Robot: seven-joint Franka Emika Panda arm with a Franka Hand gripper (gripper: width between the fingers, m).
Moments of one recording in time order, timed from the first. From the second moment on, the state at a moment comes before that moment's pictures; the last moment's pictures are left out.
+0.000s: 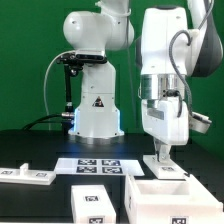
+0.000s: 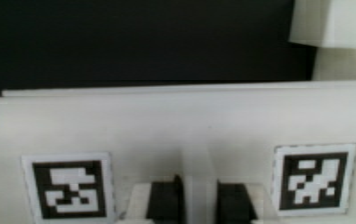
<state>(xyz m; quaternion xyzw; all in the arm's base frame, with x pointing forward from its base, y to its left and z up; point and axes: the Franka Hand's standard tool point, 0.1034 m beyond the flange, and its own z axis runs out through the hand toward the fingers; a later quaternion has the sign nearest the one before) 0.470 0.102 0.062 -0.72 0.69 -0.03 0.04</state>
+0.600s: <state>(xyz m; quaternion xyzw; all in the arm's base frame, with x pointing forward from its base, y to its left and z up) 0.496 0.102 0.059 -0.72 0.69 -0.02 0.04</state>
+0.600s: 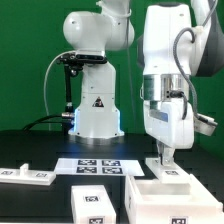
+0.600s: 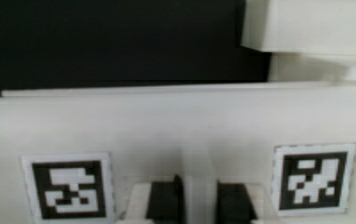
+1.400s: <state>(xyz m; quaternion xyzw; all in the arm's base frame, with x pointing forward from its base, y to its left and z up) 0.531 0.103 0.060 -0.71 0.70 -0.03 0.05</state>
